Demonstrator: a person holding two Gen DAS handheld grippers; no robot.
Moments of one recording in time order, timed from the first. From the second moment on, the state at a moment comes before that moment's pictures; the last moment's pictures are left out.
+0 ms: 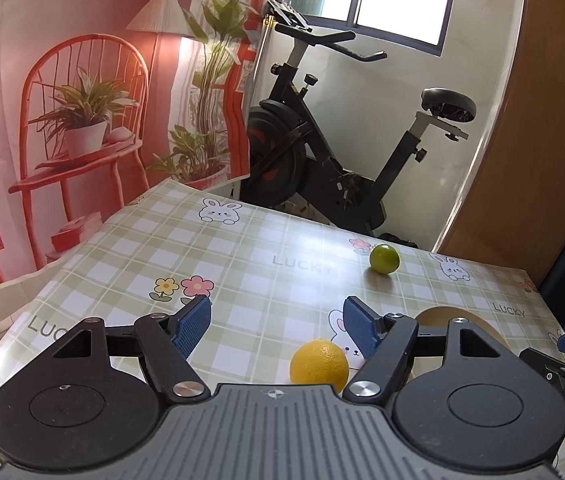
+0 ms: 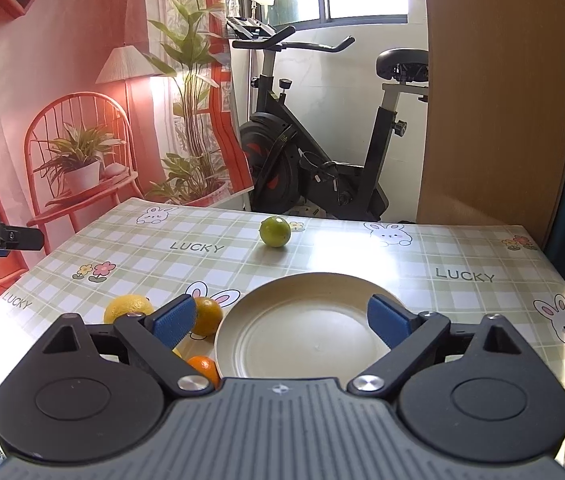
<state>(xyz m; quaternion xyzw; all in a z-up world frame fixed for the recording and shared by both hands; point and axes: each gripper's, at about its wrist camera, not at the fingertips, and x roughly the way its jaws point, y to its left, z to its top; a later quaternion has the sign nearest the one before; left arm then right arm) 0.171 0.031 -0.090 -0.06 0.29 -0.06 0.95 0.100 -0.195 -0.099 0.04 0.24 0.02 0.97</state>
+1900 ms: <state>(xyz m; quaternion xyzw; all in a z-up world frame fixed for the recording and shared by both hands) 0.130 -0.014 -0.161 -0.03 0.41 -0.20 0.89 0.077 -0.142 -0.161 0.03 0.35 0.15 0.92</state>
